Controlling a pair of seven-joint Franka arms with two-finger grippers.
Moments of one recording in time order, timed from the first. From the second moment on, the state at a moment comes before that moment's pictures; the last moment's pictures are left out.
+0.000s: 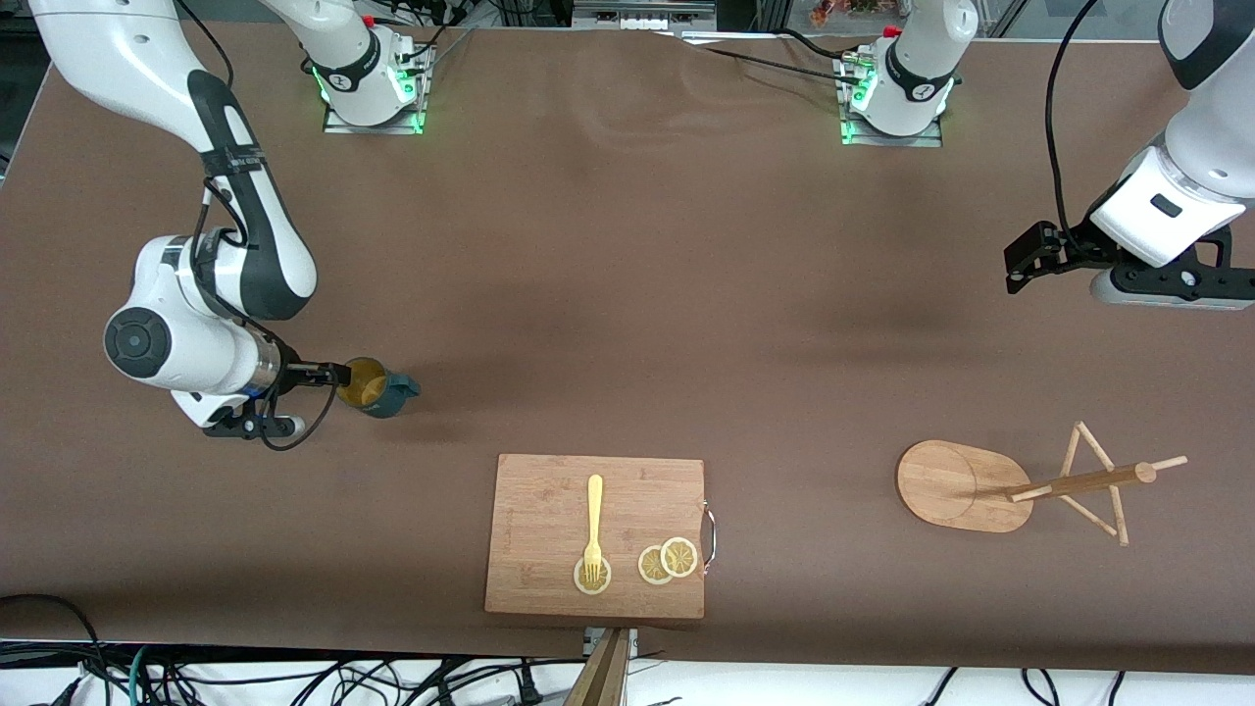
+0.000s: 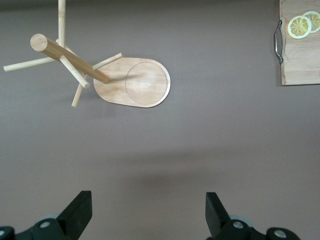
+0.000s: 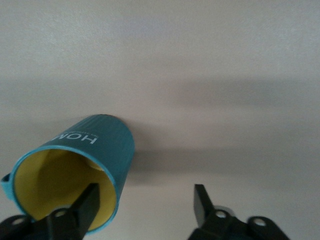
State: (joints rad) left arm 0.02 0.02 -0.12 -1.68 0.03 1.76 -0.05; right arm 0.08 0.52 -0.01 -1.77 0.04 2.13 0.04
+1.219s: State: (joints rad) left arm 0.02 0.02 -0.13 -1.68 0.03 1.75 -0.05; right arm 0.34 0.56 0.03 -1.59 0.04 2.01 0.27
